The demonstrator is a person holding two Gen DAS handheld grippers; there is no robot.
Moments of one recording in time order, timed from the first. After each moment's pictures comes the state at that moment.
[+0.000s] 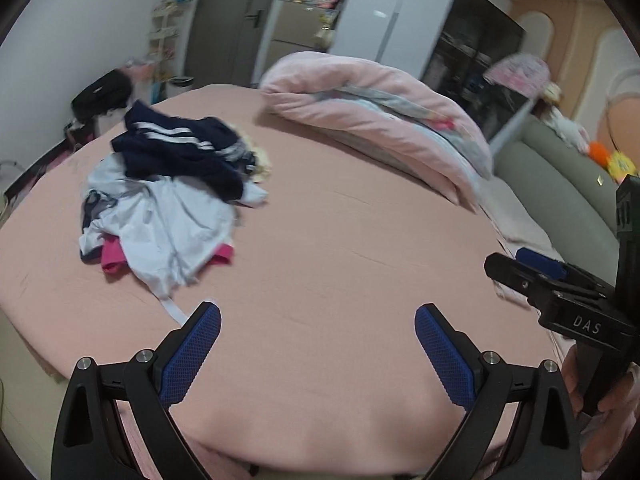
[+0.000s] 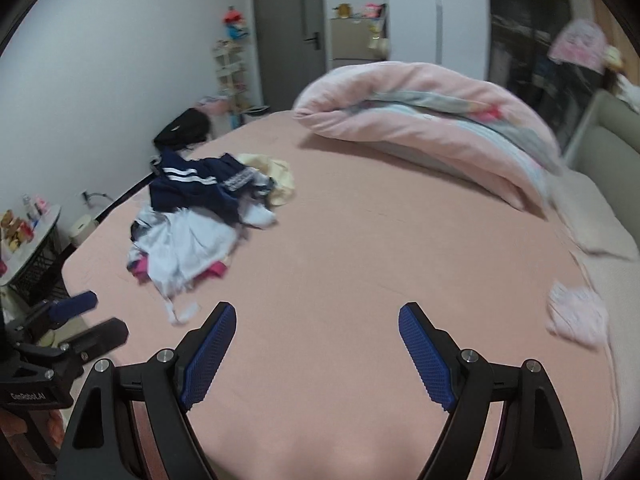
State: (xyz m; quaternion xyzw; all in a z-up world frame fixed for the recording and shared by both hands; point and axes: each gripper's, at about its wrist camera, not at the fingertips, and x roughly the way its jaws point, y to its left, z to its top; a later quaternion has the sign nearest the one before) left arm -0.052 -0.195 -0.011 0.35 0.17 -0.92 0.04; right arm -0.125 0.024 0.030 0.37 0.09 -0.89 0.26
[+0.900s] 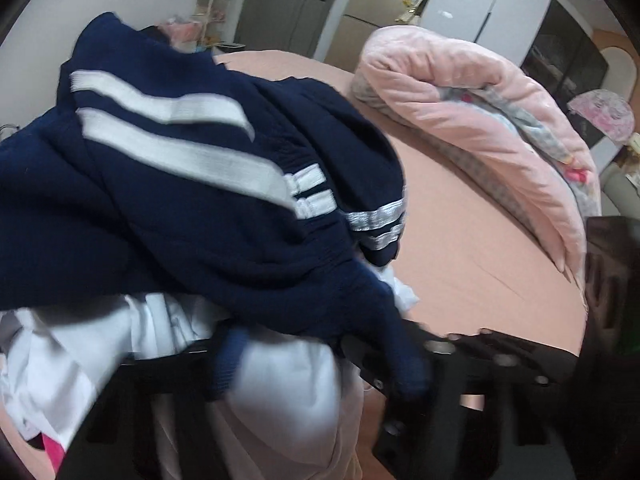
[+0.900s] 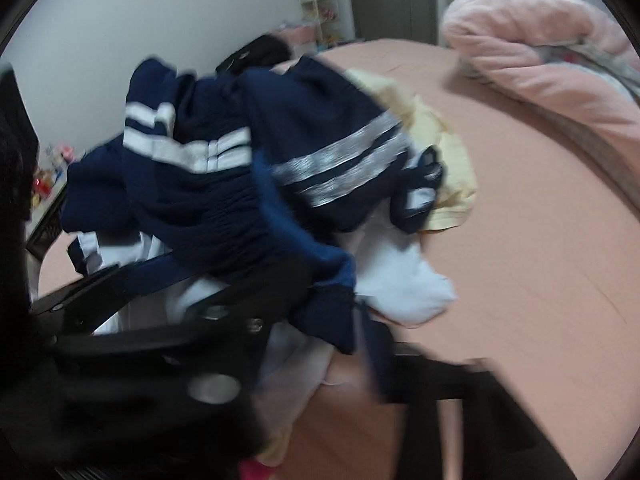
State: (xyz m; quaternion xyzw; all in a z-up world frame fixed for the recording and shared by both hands) left arm -0.299 -0.363 -0.138 0.37 0.22 -0.90 0.09; right arm -0.338 -0.280 -0.151 0.44 0.15 -0.79 0.39
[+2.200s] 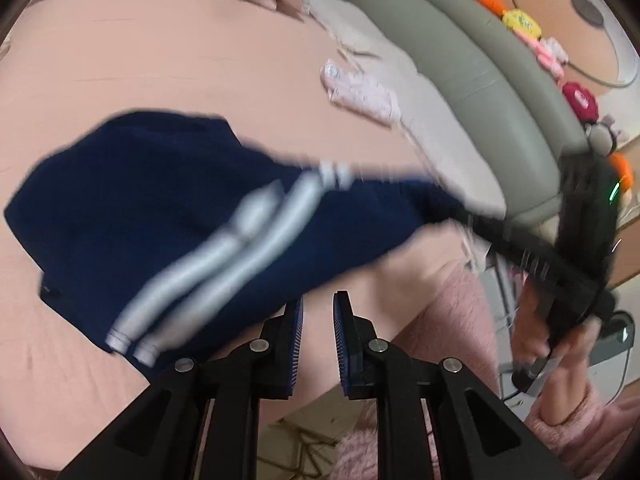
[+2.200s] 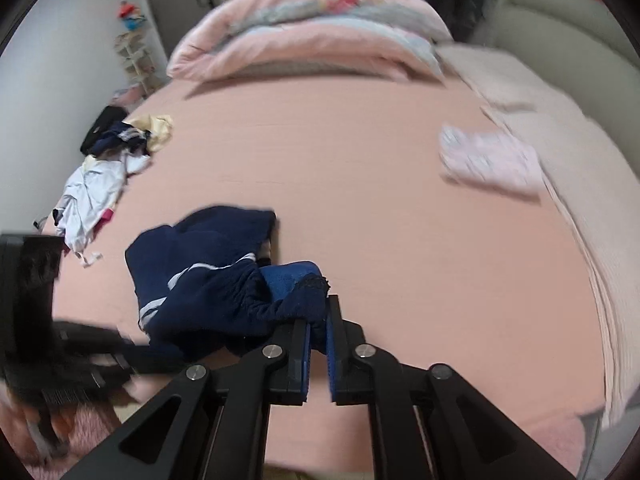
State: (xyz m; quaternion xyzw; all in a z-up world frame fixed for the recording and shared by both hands) left arm -0.077 0.100 -0.128 0.54 0.16 -0.76 -0.32; right arm -0.107 0.313 -0.074 0.49 -0.01 -0.86 0.14
